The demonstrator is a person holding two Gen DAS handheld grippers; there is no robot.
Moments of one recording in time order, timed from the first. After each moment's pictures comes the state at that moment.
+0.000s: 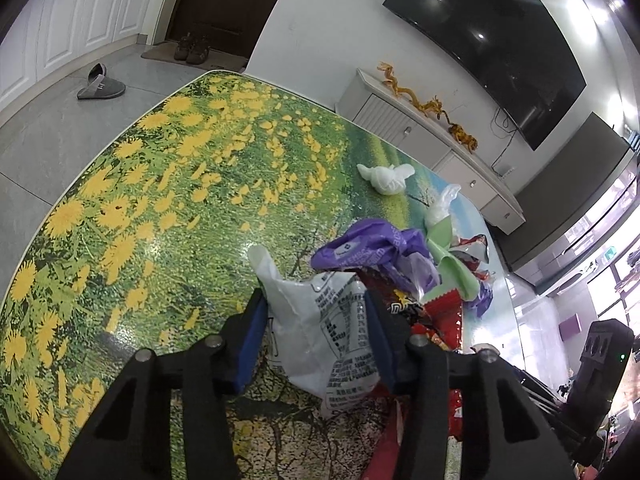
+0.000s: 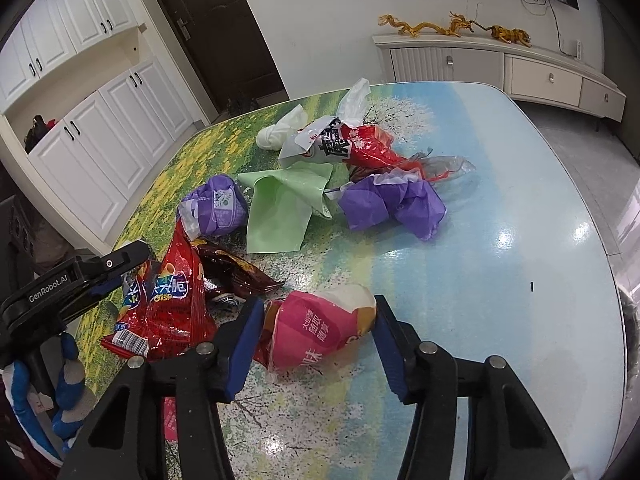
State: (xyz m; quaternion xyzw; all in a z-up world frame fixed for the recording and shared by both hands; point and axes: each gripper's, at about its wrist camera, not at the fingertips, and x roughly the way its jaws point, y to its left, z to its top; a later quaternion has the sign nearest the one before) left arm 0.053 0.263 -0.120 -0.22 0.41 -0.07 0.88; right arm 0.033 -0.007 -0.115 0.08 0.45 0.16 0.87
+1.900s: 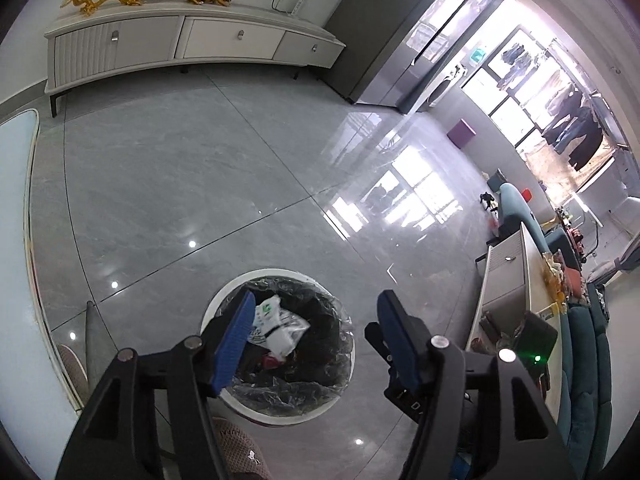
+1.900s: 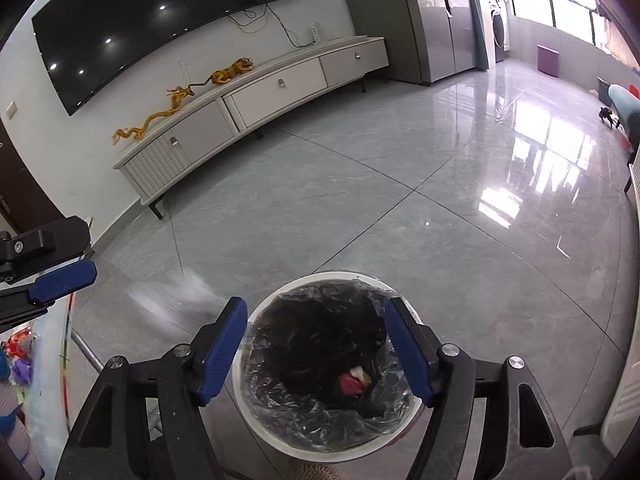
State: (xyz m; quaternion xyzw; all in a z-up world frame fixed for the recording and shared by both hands) left arm 0.113 -0.290 -0.096 -0.03 0.50 -0.41 0.76; right arm -0.053 -0.412 -0.133 0.23 0.37 -0.20 0.88
